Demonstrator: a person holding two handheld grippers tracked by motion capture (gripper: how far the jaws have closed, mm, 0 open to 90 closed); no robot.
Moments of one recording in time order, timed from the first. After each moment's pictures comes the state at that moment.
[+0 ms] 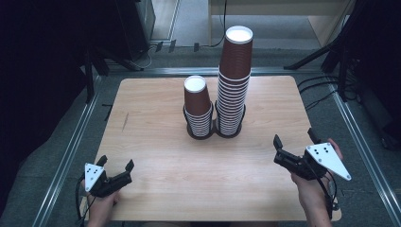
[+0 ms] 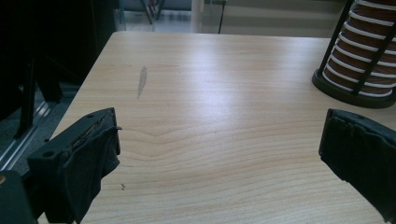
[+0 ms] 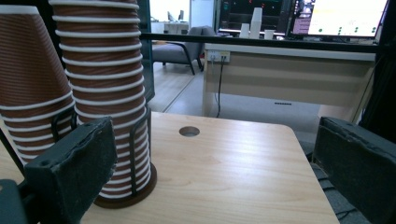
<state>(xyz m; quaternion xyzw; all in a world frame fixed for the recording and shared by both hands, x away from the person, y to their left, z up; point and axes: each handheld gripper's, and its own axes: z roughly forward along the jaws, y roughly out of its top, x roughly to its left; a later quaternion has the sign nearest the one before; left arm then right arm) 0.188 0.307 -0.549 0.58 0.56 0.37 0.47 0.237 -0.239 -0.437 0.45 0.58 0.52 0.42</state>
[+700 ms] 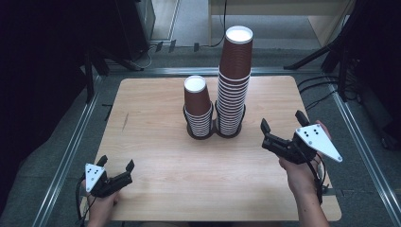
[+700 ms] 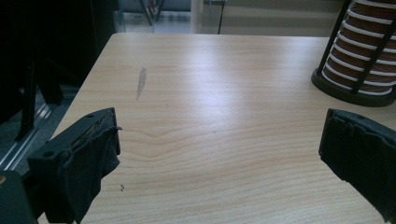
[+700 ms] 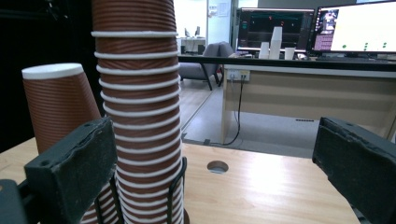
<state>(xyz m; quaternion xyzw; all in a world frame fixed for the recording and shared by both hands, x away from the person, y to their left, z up) 0.187 0.305 -0.550 0.58 0.55 0.38 0.47 0.257 -0.205 -0.397 0.43 0.58 0.56 0.40</state>
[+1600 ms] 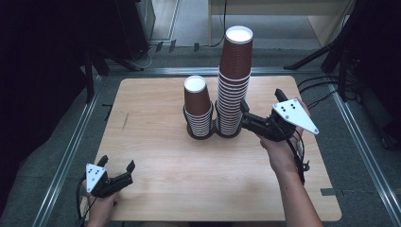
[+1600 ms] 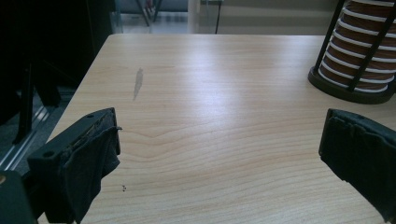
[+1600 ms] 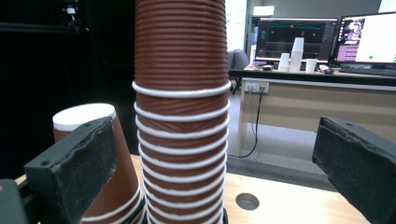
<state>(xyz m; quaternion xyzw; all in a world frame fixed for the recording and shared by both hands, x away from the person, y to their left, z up) 0.187 0.304 -0.550 0.58 0.55 0.37 0.47 0.290 -0.155 -0.361 0.41 0.58 0.58 0.39</state>
